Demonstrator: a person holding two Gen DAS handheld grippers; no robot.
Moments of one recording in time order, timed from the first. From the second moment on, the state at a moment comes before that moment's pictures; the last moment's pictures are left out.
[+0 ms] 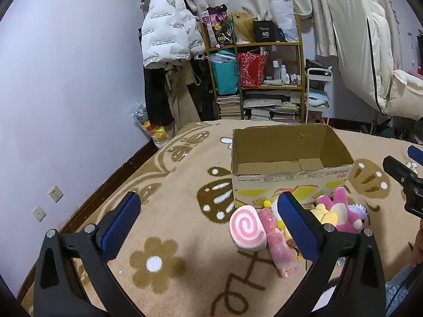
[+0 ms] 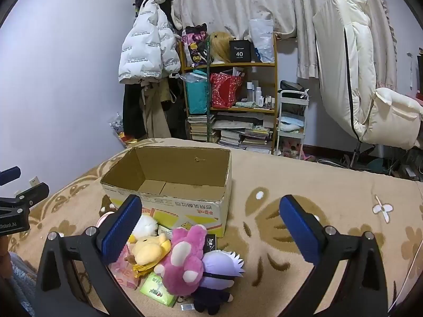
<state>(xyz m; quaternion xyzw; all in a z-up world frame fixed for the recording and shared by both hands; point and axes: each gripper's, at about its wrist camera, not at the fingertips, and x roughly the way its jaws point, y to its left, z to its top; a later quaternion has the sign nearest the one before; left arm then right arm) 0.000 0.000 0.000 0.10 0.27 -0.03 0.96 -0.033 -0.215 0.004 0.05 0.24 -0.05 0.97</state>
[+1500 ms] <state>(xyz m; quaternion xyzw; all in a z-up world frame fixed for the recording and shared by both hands) -0.004 -0.007 0.010 0.10 0.27 -0.03 0.96 -0.033 -0.215 0.003 0.06 0.24 -0.05 0.97</state>
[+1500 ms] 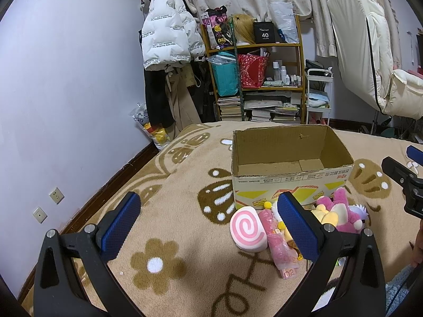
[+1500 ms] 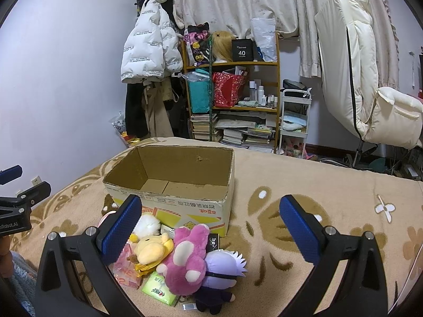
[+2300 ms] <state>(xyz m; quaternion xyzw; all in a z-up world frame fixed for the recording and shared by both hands) -0.002 -0.003 0.008 0.10 0.27 -0.03 0.96 -0.033 -0.215 0.003 0.06 0.24 -0.05 0.97</state>
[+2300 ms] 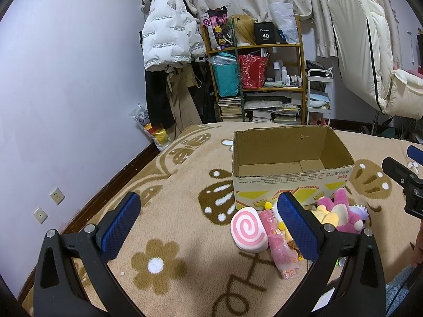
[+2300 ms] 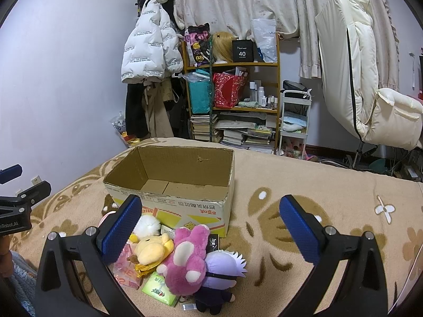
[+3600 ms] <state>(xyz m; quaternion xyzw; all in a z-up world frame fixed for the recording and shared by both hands) 0.003 -0.001 0.001 0.12 0.28 -0.02 0.95 -0.031 -0.214 0.002 0.06 0.25 -0.05 0.97</state>
